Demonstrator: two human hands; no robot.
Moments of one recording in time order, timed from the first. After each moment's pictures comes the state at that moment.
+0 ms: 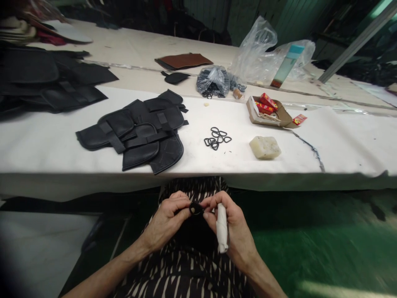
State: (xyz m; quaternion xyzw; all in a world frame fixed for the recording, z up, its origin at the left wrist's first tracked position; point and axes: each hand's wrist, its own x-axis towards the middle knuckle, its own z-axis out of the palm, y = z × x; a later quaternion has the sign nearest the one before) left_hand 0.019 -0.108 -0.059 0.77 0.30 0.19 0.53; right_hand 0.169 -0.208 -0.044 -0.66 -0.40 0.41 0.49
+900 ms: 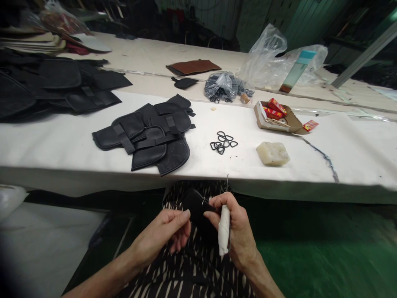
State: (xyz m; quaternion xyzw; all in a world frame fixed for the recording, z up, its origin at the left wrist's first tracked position) left_hand 0.004 -0.120 -0.052 0.51 0.42 0.06 0.75; right_hand 0.169 -0.200 -0.051 -0.67 -0.48 0.28 0.50
